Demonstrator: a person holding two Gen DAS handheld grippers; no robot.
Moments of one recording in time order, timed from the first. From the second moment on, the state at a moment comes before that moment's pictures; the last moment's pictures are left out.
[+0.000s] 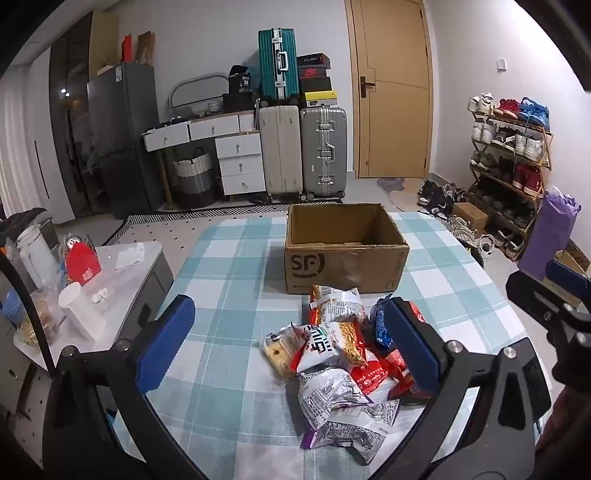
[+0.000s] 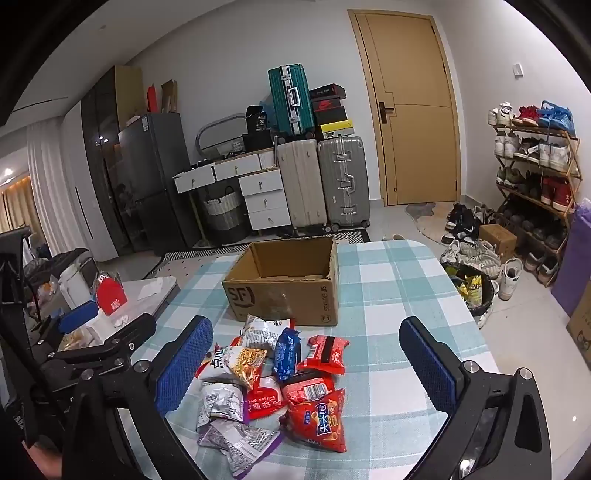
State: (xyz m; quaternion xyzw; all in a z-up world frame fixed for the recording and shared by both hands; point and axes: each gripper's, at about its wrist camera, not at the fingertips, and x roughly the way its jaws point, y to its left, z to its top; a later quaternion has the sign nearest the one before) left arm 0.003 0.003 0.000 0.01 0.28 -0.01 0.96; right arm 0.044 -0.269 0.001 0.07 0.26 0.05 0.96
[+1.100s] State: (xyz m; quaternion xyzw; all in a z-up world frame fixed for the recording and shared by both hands) left arm -0.004 0.002 0.003 0.01 0.27 0.00 0.96; right arm 0.046 -0.270 -0.004 0.07 0.26 0.06 0.96
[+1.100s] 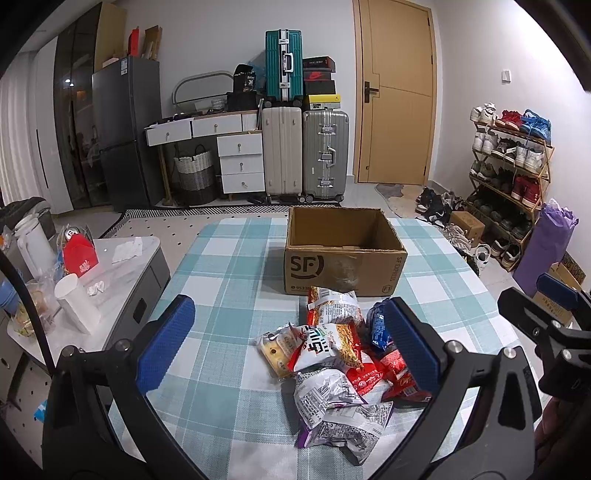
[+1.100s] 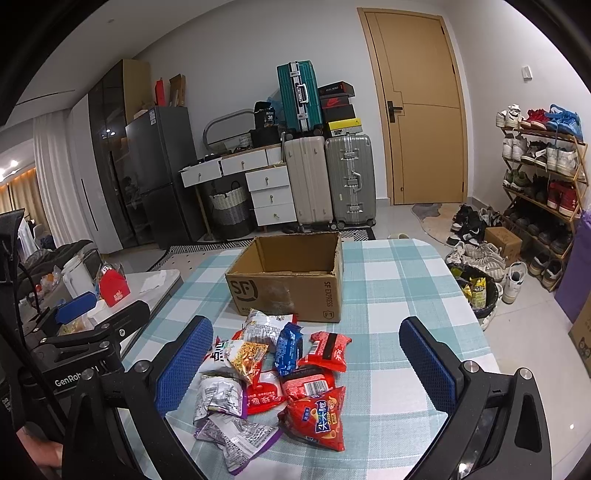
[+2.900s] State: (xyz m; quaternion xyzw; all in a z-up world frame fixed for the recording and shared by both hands) left arm -0.007 -0.005 -0.019 0.01 0.28 -0.01 0.96; right arm 0.048 -0.269 -0.018 0.07 0.26 0.08 0.96
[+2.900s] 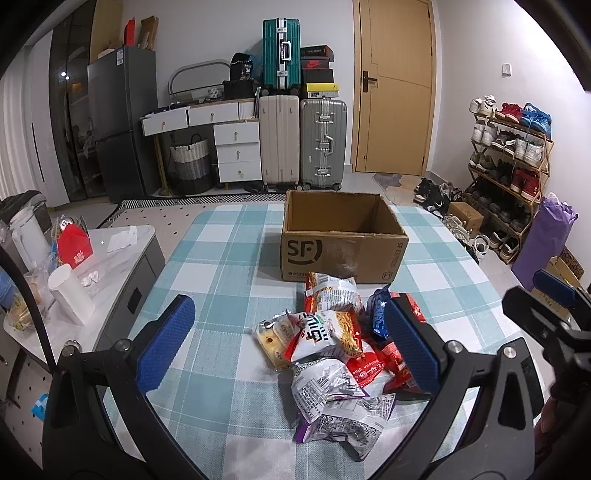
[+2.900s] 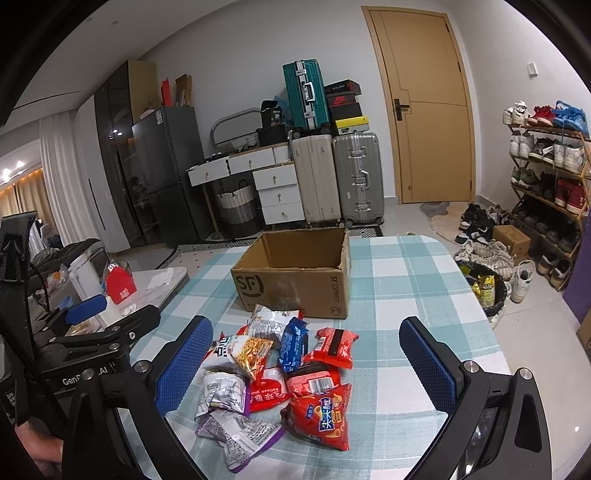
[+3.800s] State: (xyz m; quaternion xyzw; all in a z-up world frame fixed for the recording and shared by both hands) left arm 0.036 0.057 -0.124 -0.05 0.37 -0.01 0.93; right arm 0.106 -0.280 -0.160 0.09 0.41 0.15 0.90
